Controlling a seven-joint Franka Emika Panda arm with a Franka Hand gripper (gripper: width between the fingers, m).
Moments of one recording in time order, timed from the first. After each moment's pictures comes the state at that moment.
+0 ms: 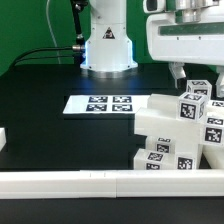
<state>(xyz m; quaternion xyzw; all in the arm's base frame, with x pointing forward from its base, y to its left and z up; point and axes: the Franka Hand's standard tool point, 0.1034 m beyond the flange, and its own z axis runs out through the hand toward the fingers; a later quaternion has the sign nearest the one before) 0.588 0.112 0.115 -0.87 0.49 -0.02 0.08</state>
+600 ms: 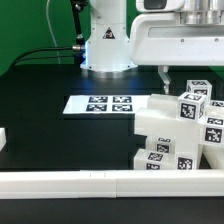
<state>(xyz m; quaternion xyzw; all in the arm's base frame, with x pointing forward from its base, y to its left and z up) 0.587 0.109 0.111 -0.99 0.16 -0.03 0.02</state>
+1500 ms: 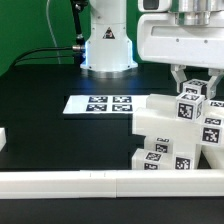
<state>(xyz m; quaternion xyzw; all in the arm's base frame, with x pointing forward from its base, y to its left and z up) 0.588 0.107 0.110 -0.90 0.44 -0.03 0.03</state>
